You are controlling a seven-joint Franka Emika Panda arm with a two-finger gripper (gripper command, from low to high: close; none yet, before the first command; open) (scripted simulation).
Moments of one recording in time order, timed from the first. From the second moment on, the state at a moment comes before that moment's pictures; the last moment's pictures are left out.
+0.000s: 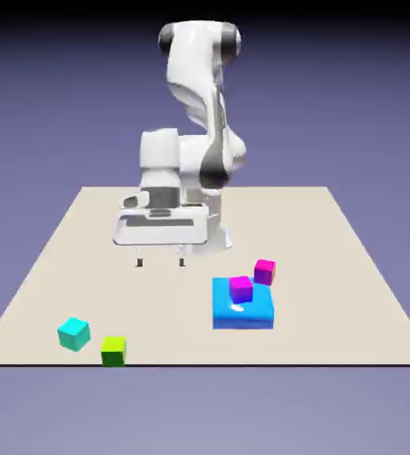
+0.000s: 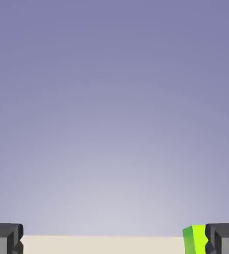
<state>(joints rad) 0.01 0.02 -0.21 -2.48 0.36 2.88 0.25</state>
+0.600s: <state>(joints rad) -0.09 0.63 -0.22 -2.14 0.74 2.87 -0.21</state>
